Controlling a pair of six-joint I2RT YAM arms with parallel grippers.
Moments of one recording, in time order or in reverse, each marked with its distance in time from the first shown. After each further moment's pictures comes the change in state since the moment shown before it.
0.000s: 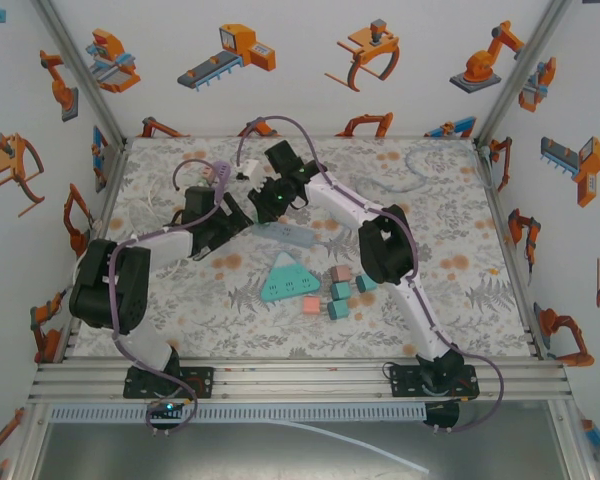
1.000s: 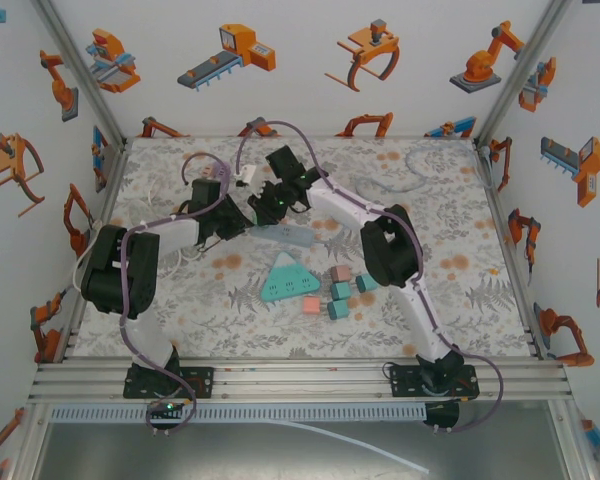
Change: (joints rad) left arm -0.006 0.110 0.116 -0.061 0.062 -0.009; right arm 0.014 -0.080 -0.166 0.143 -0.016 -0.070
